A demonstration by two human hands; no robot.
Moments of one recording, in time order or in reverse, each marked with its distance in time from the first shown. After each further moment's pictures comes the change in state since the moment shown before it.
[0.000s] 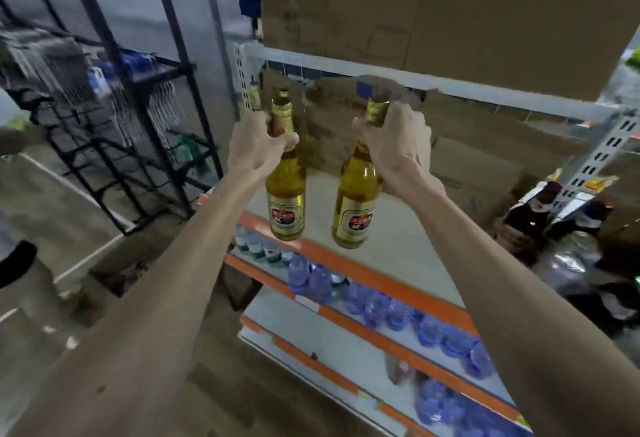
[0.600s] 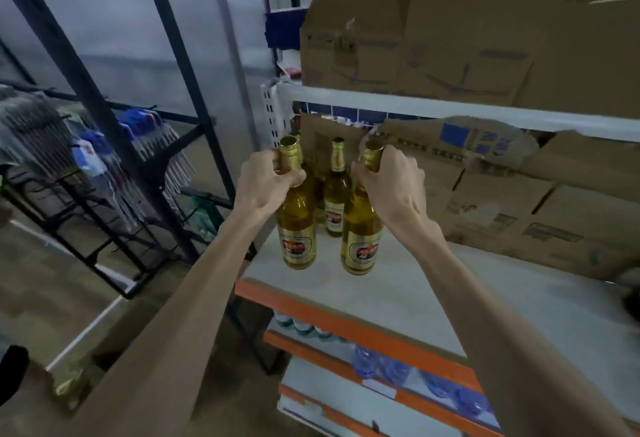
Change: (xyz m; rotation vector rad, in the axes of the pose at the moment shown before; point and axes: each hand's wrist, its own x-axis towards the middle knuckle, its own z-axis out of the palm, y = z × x) left_hand 0.245 -0.142 -0.028 -0.040 -0.192 0.056; right_hand 0.132 -0.087 0.225 -0.086 -0.029 0.095
